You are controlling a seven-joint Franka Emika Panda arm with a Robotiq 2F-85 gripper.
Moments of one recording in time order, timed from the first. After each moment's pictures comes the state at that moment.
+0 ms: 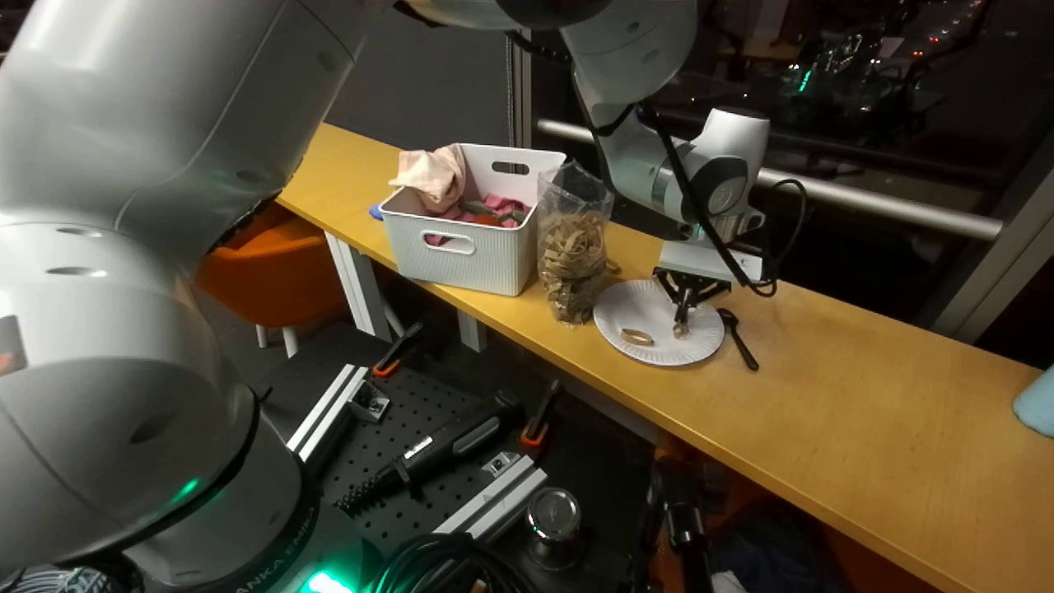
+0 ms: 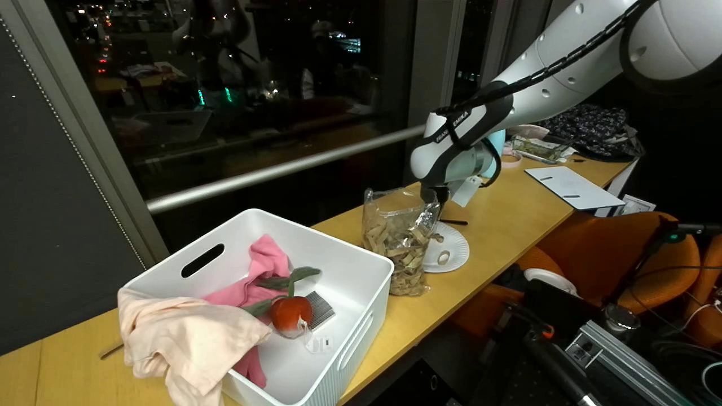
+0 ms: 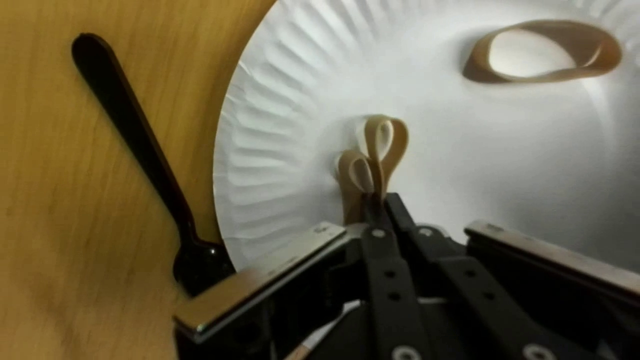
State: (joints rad) arm -0.29 0.80 -0.07 -1.68 0.06 2.46 -0.58
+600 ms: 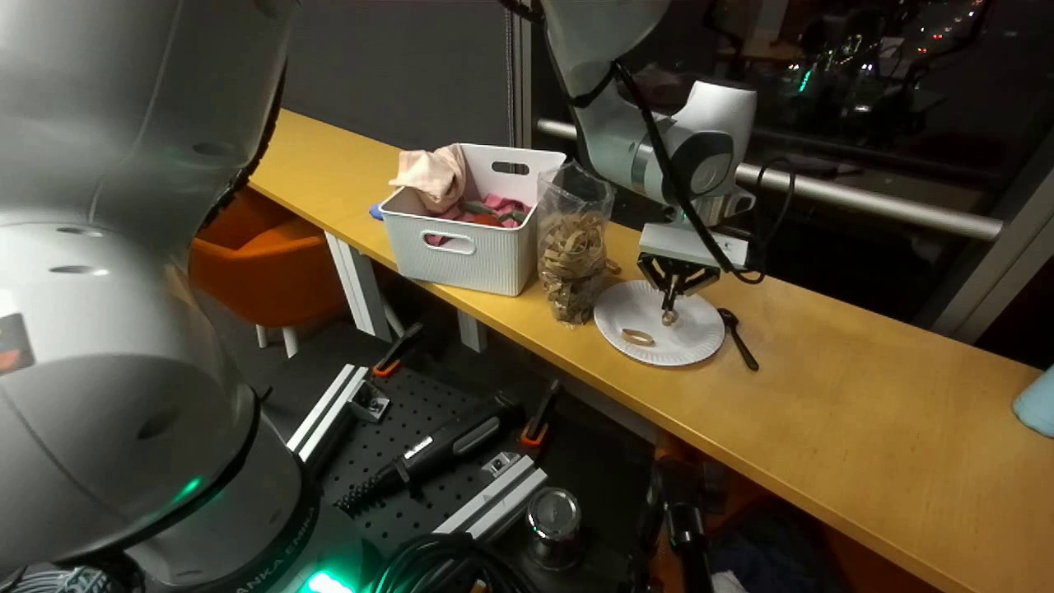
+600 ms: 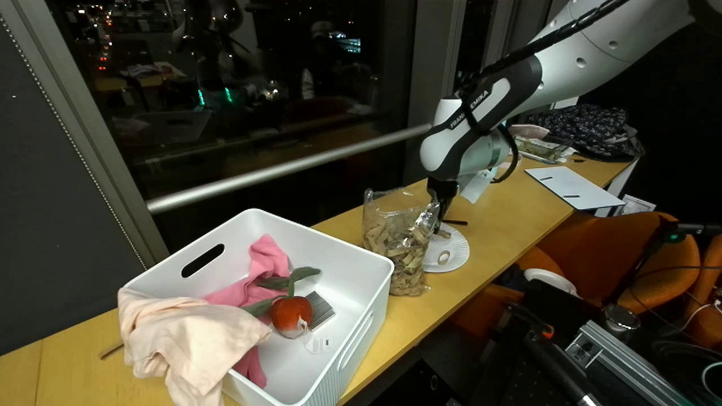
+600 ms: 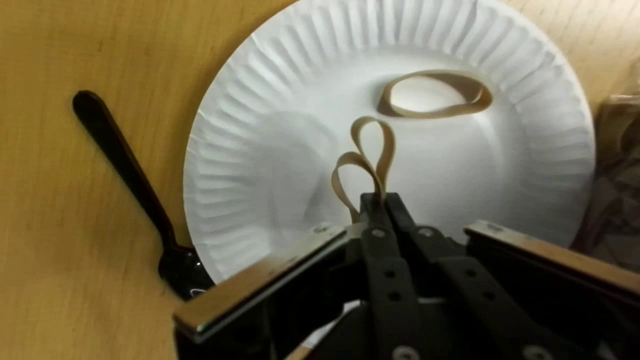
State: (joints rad) arm -0.27 0.63 -0.07 -1.88 0.06 2.52 -0.53
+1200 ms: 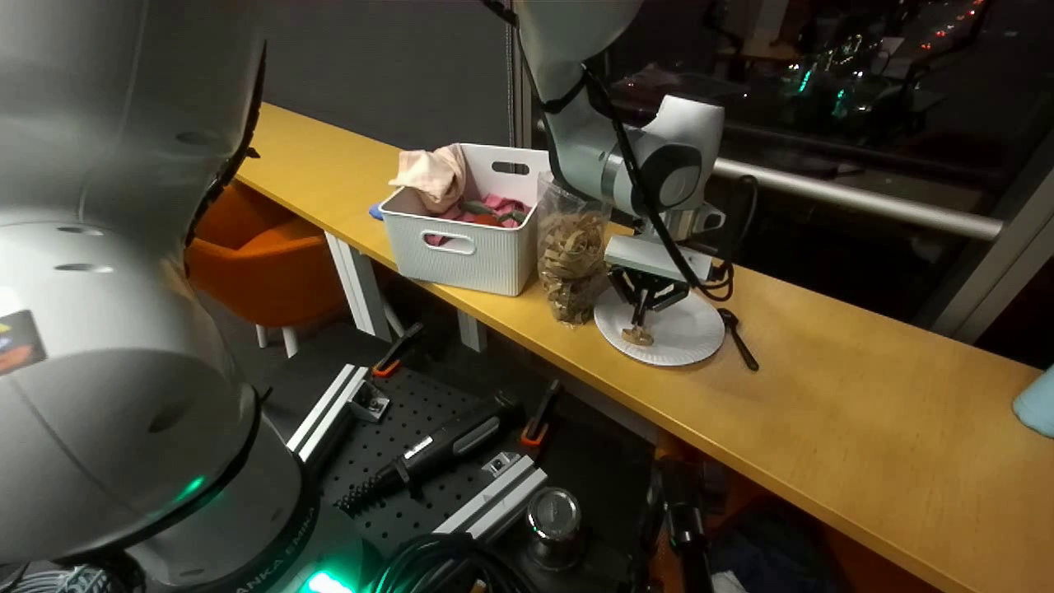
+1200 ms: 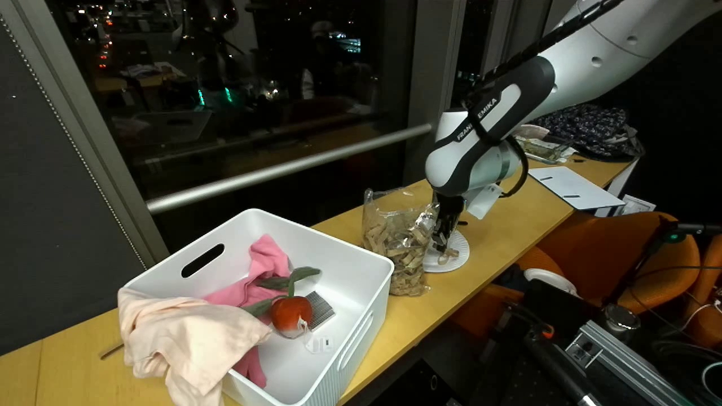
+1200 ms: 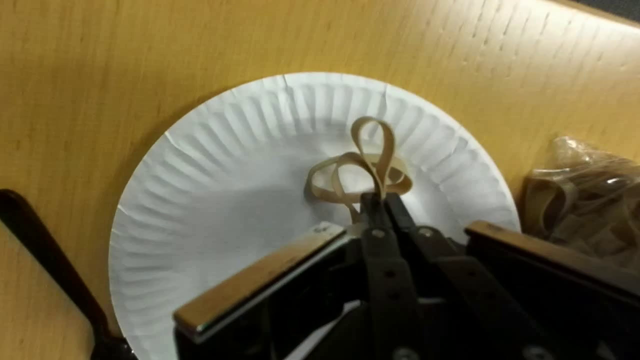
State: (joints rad) arm -0.25 0.57 -0.06 -2.02 0.06 2.53 -0.47
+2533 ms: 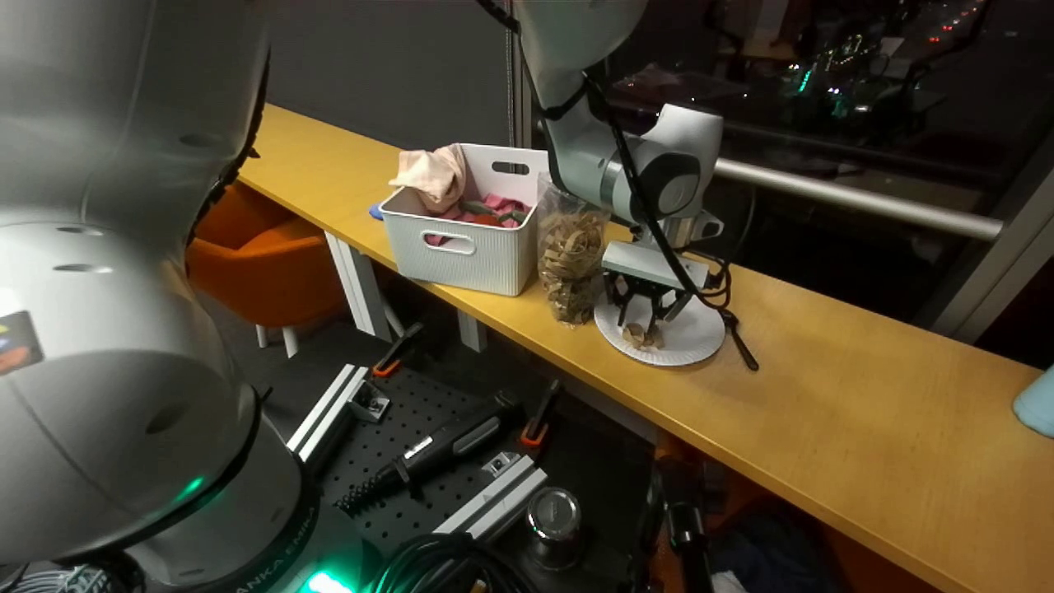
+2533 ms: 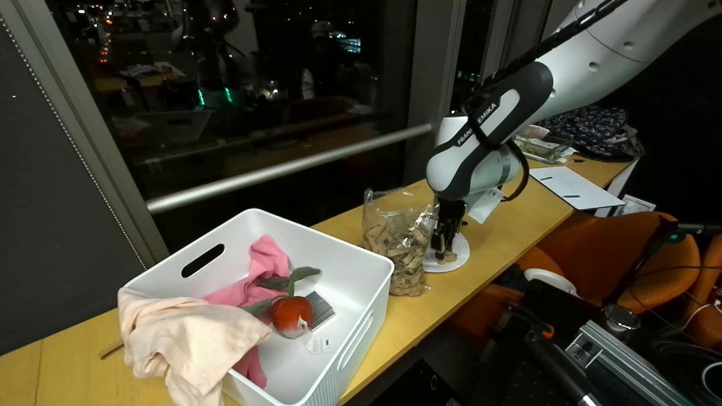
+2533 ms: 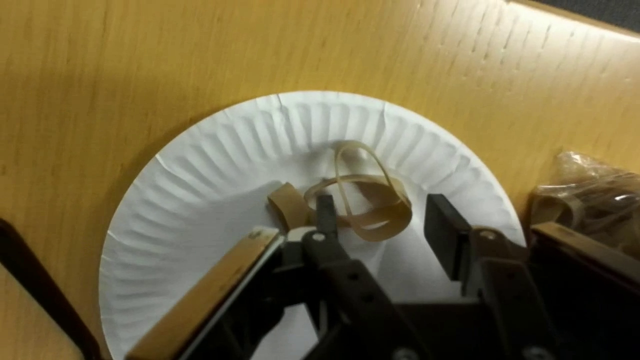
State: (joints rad) arm -0.25 0.58 -0.06 -2.03 0.06 2.53 -0.46
